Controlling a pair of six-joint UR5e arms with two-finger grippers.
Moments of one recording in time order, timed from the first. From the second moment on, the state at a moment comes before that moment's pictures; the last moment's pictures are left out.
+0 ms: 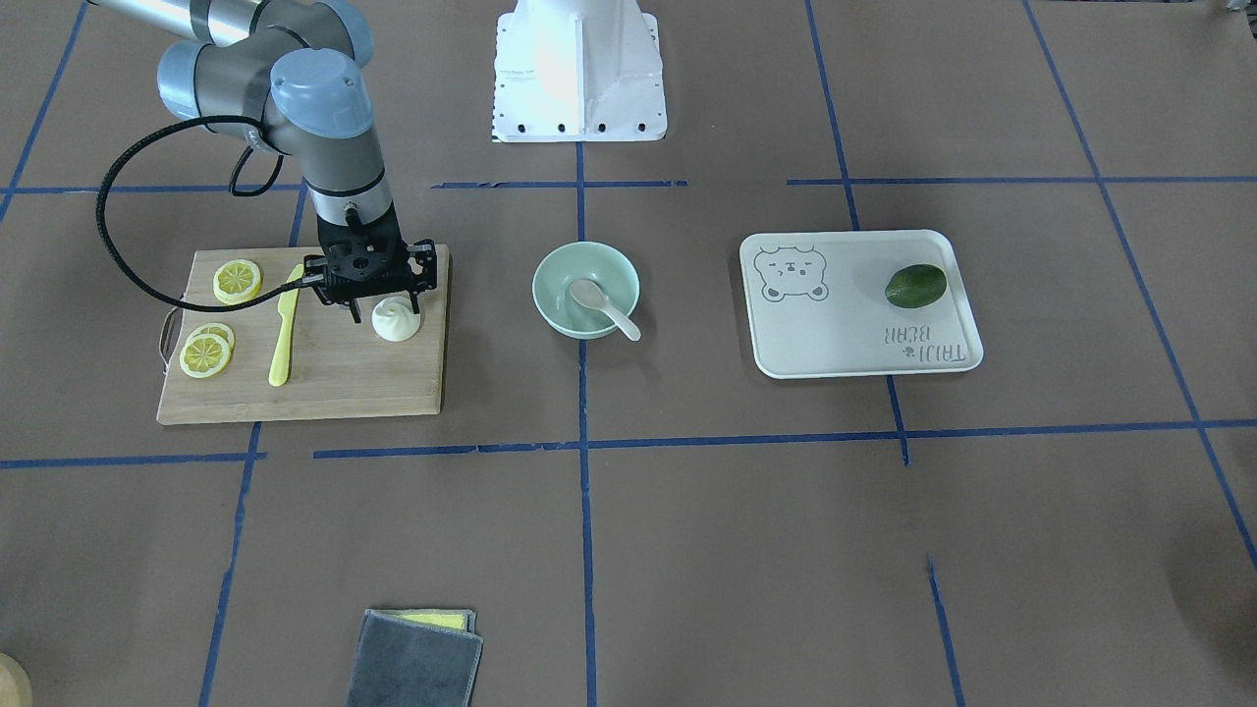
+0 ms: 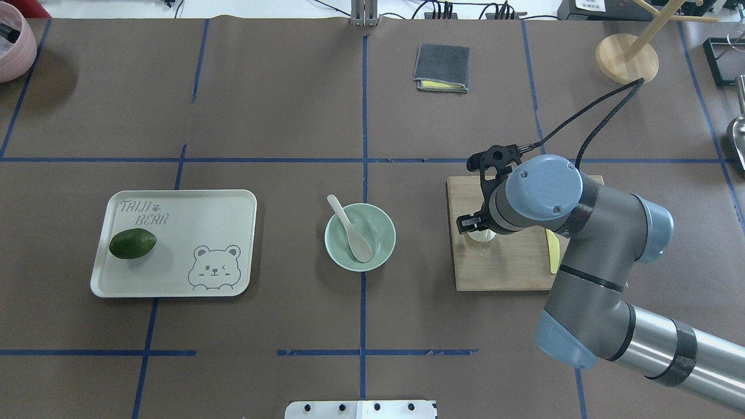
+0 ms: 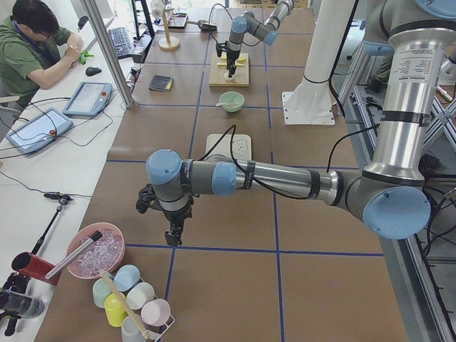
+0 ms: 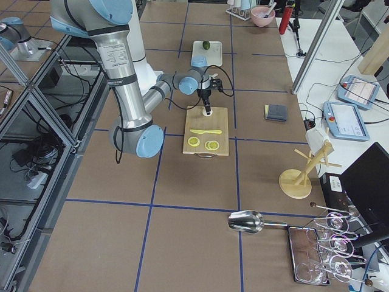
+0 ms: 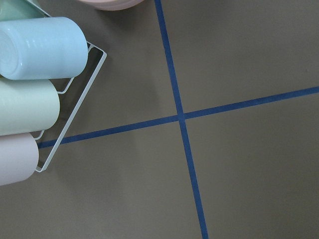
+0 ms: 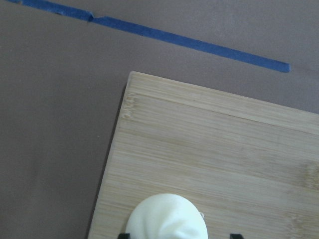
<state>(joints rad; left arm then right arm) -1.57 -1.67 -1.61 -1.45 -2.30 0.19 0.53 -1.21 1.83 -1.49 1.73 0.96</state>
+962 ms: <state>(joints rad) -1.57 -1.67 -1.61 -1.45 -2.29 0.19 0.53 -1.12 1.83 -1.50 1.73 1.03</state>
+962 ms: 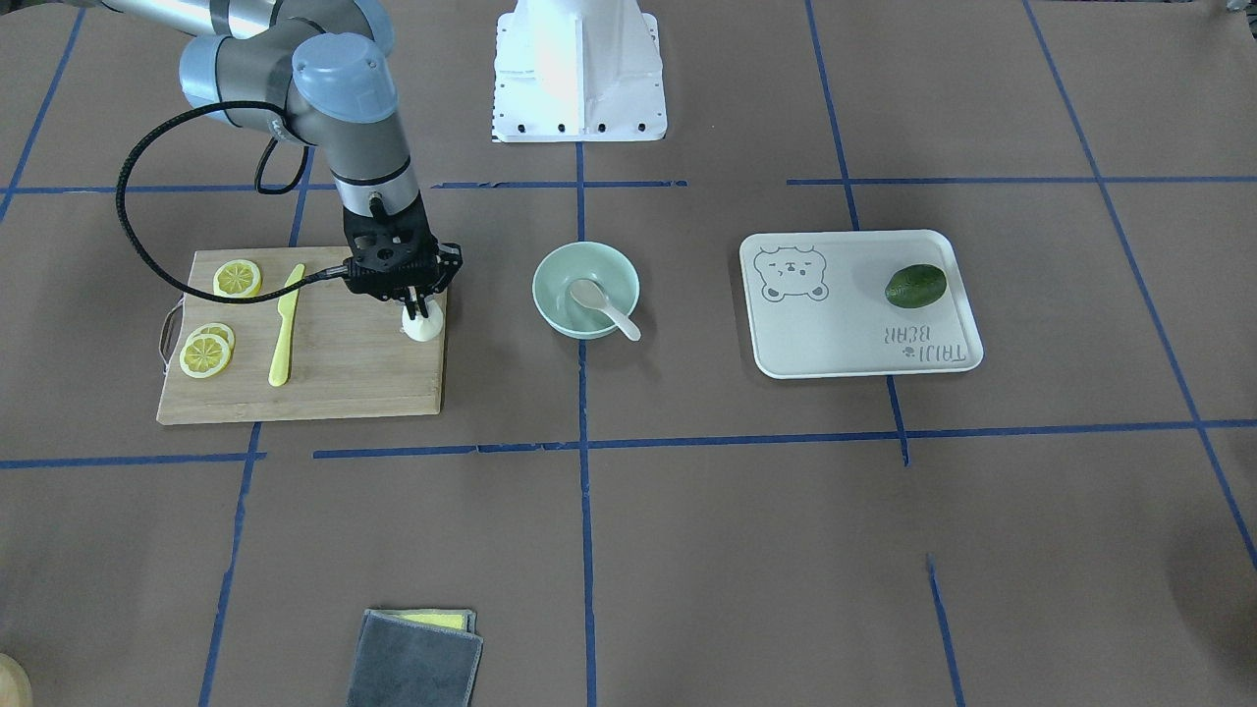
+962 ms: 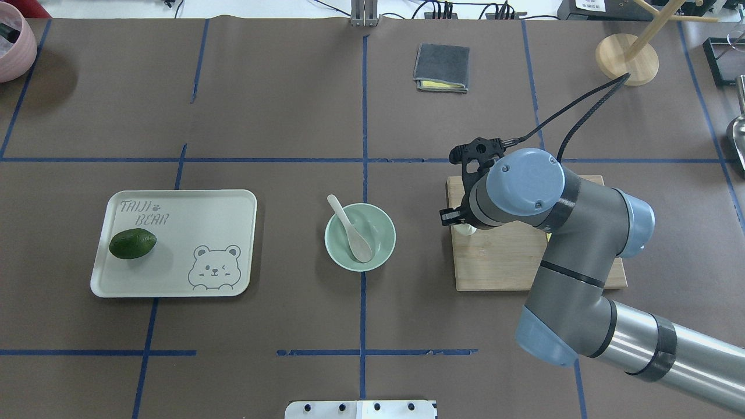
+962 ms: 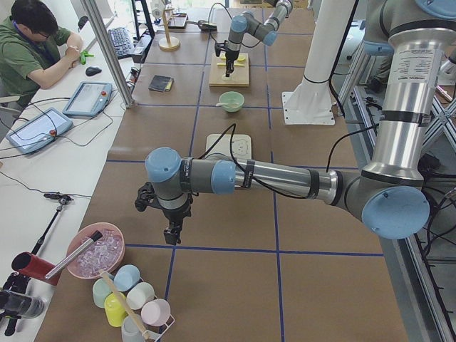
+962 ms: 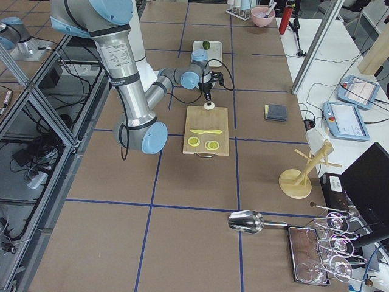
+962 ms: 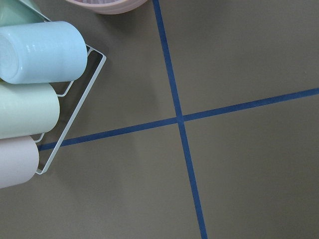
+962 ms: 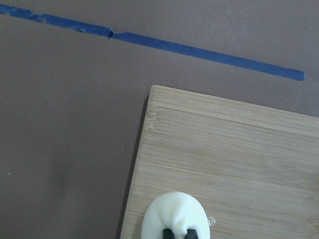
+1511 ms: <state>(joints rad) -1.57 -1.67 -1.61 -1.45 -2.30 0.19 0.49 -0.85 1.75 -1.58 1.67 1.24</state>
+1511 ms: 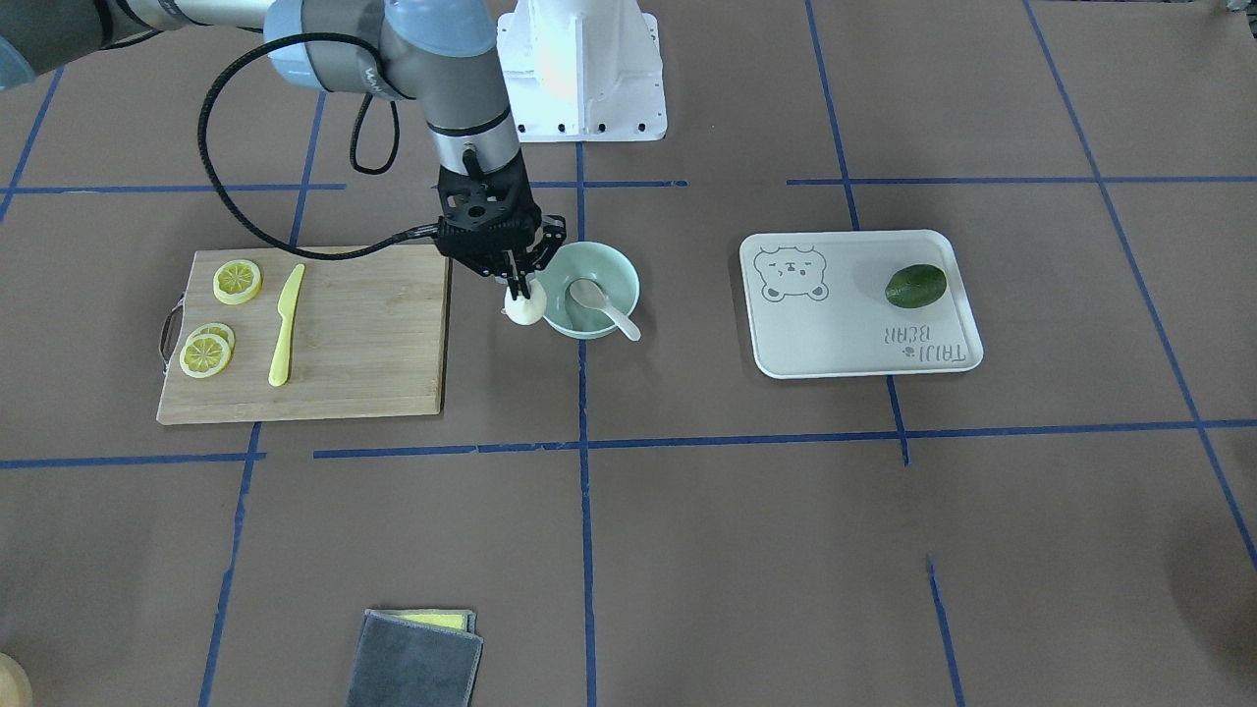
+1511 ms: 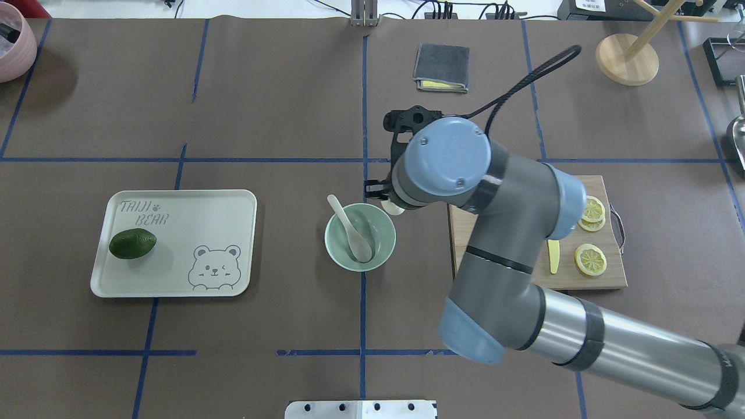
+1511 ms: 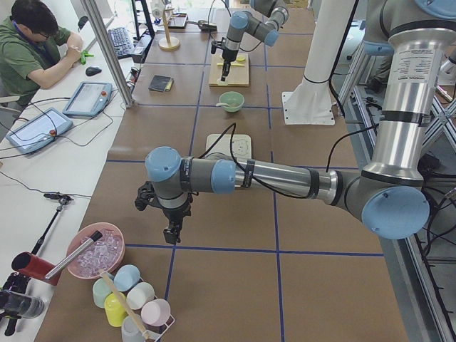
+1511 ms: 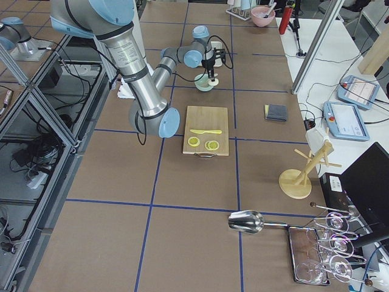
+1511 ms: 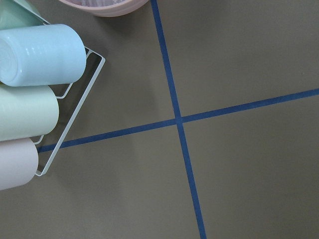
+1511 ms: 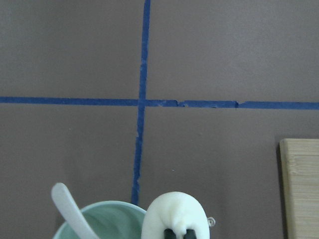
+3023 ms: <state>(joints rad) -1.57 -1.67 -1.61 -1.45 -2.34 0.20 0.74 -0.95 1.83 -1.62 1.84 0.84</state>
